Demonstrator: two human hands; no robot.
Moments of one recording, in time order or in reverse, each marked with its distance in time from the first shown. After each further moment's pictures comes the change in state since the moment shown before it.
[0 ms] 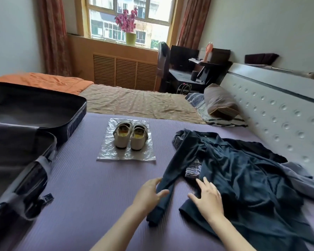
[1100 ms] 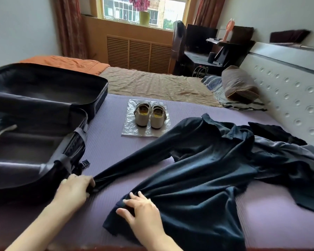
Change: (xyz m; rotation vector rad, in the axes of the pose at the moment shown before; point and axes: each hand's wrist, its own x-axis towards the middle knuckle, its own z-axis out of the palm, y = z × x) left_hand -0.164 -0.133 -0.152 0.689 0.127 -0.337; right_hand -0.172 -0.188 0.056 0.311 -0.452 -0.398
